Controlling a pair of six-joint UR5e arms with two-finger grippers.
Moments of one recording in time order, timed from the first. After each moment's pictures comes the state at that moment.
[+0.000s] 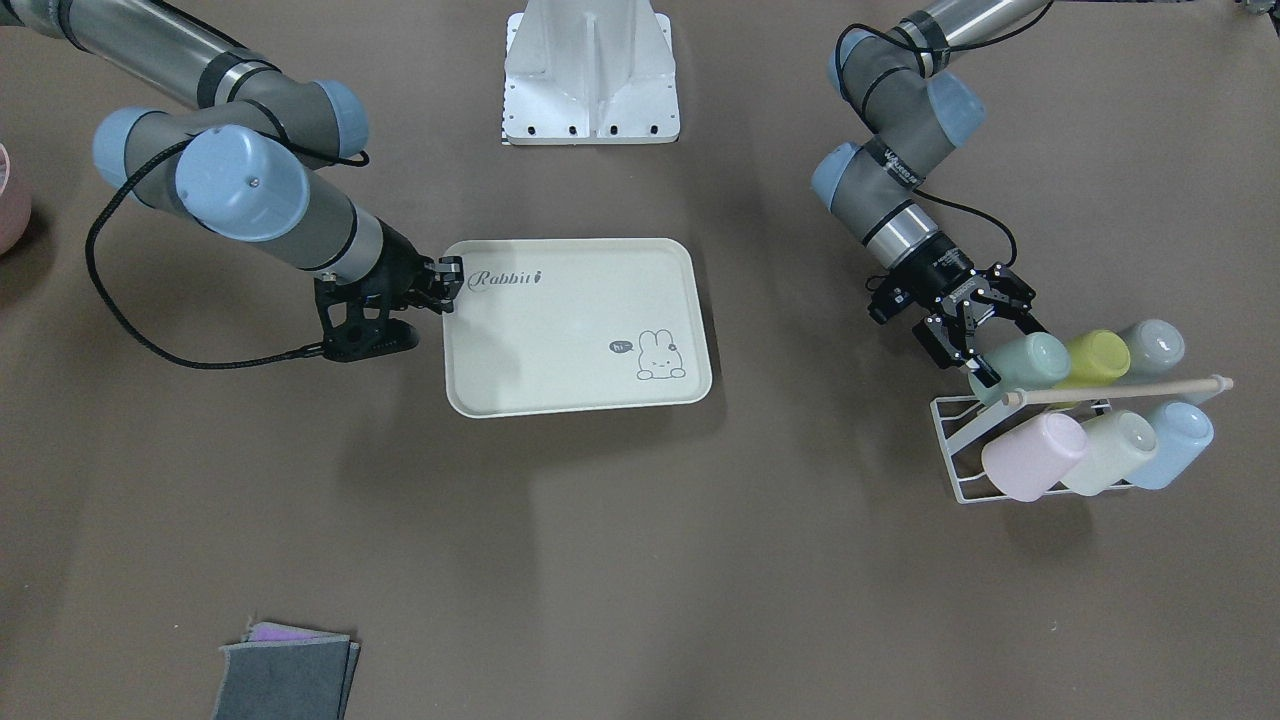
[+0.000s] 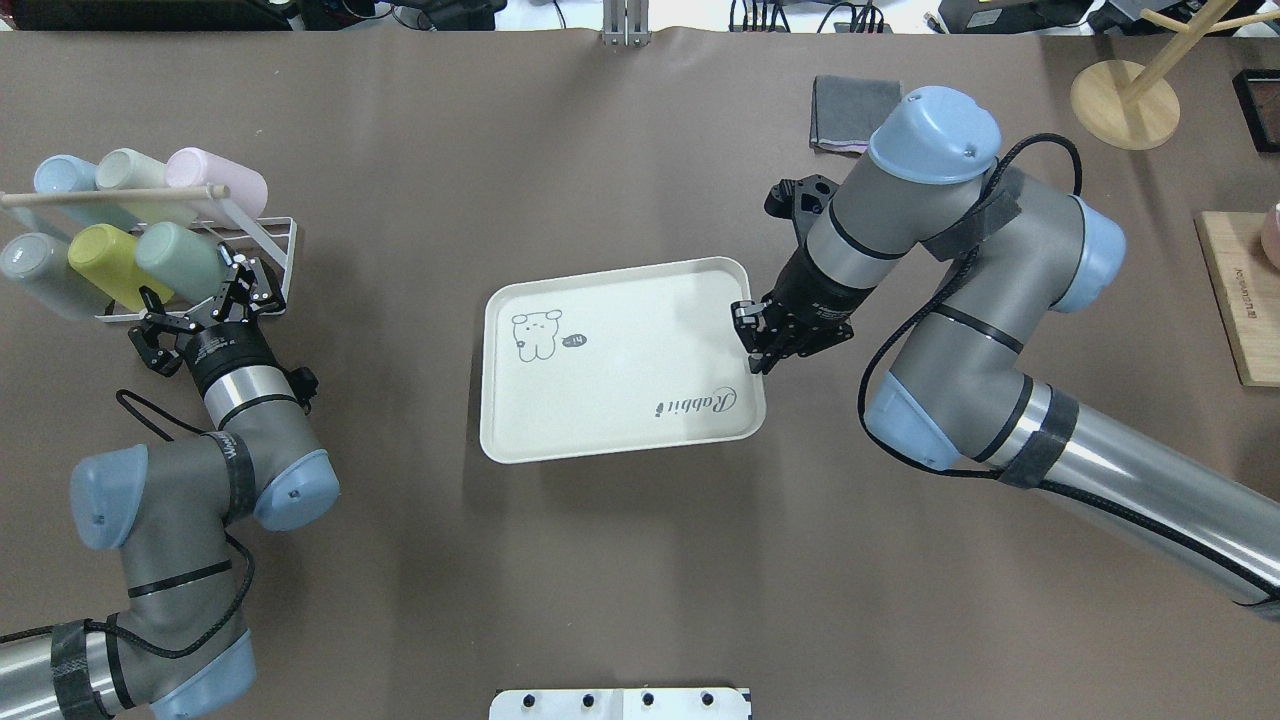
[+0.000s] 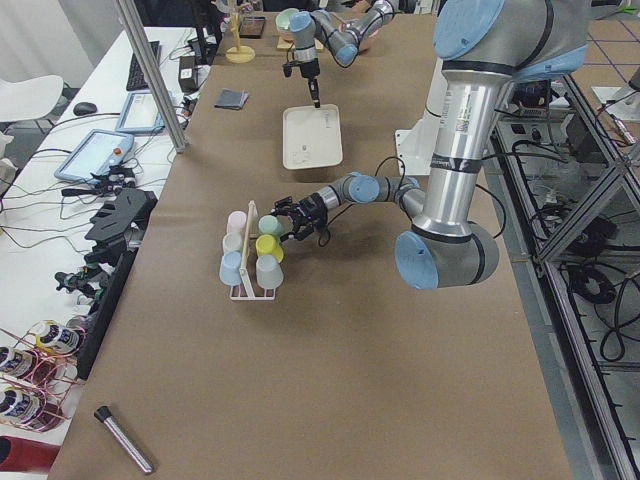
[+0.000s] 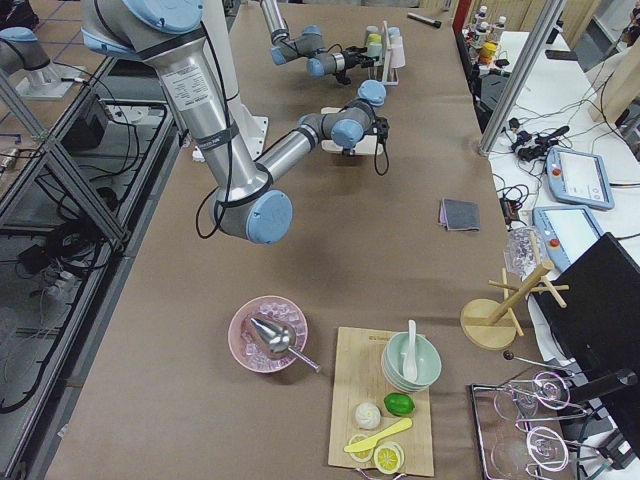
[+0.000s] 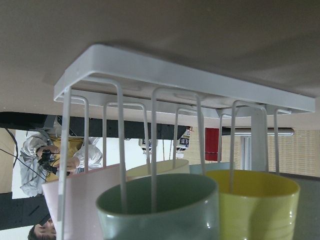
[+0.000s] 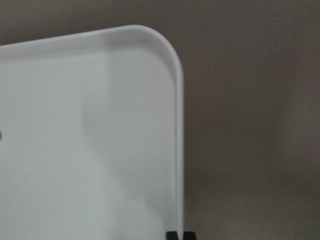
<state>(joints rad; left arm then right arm) -0.40 -1.81 -1.68 -1.21 -0.47 0.80 0.71 -1.01 1.63 -1.37 2.33 1.09</state>
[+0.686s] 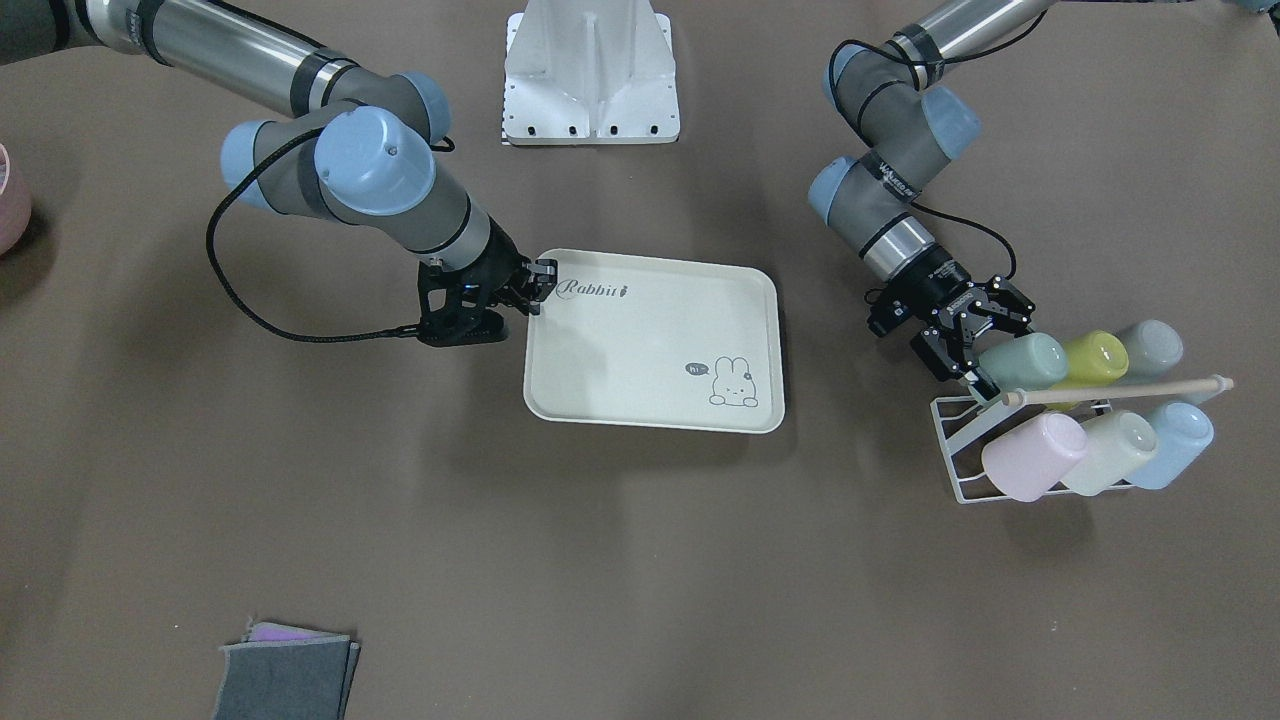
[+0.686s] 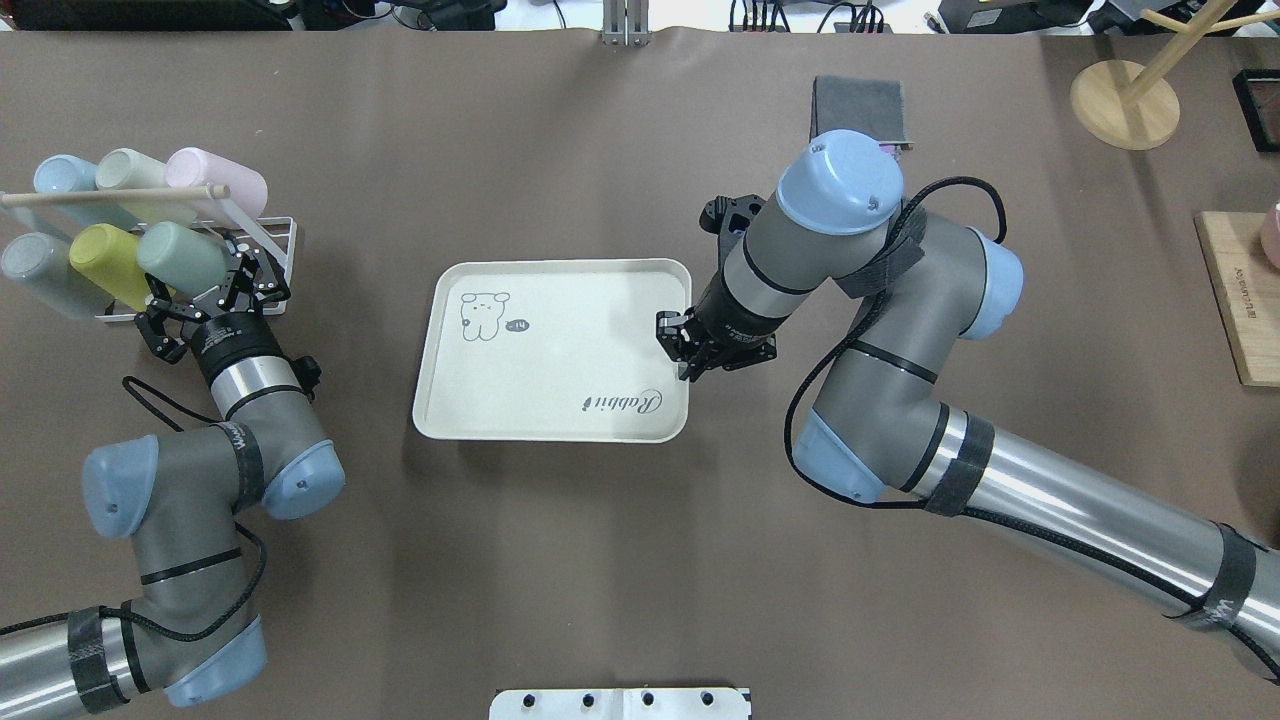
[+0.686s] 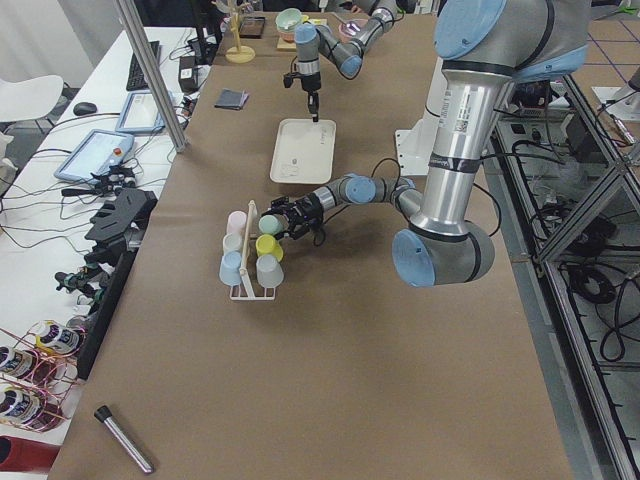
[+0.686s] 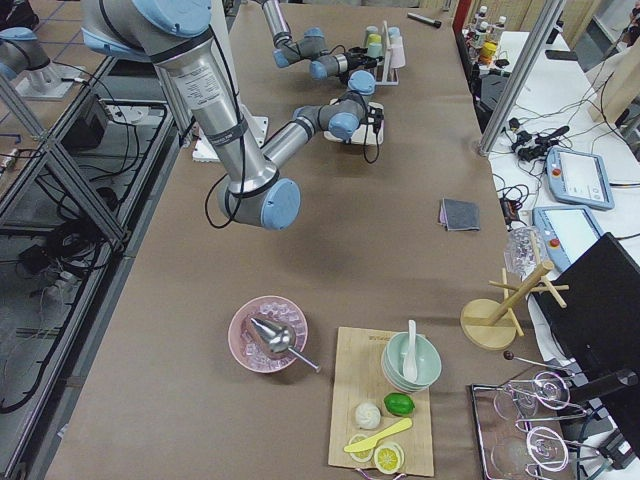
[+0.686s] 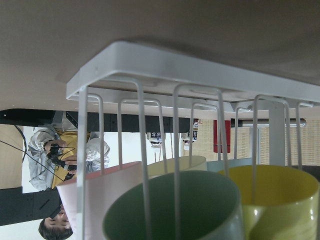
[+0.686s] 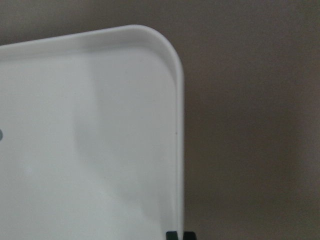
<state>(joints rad) -0.41 -1.83 -1.64 -1.22 -0.44 0.80 0.62 -0.94 1.56 -1.25 2.20 1.29</state>
